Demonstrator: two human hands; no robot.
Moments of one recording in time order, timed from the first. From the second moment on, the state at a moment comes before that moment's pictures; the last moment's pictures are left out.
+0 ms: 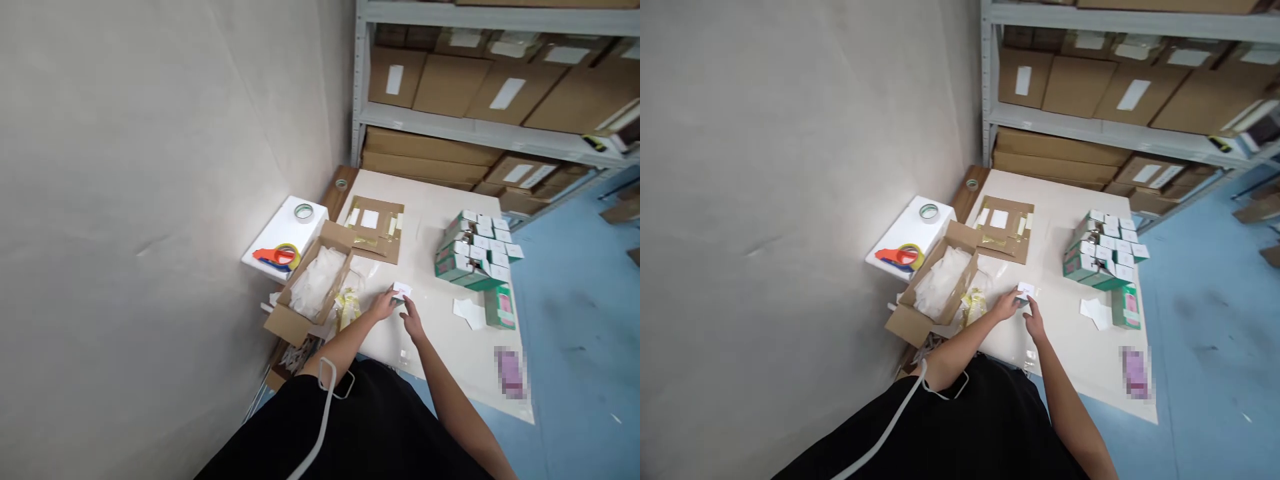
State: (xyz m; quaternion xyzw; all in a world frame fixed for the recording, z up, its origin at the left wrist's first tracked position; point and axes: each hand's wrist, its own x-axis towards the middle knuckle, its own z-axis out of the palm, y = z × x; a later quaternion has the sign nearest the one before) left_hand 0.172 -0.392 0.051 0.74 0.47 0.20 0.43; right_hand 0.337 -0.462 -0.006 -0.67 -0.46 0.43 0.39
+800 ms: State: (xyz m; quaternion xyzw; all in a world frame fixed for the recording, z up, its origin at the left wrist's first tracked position) left_hand 0.007 -0.367 0.193 0.60 0.58 0.49 0.25; right_hand 0.177 -0.337 0.148 -0.55 -0.71 0.20 0.38
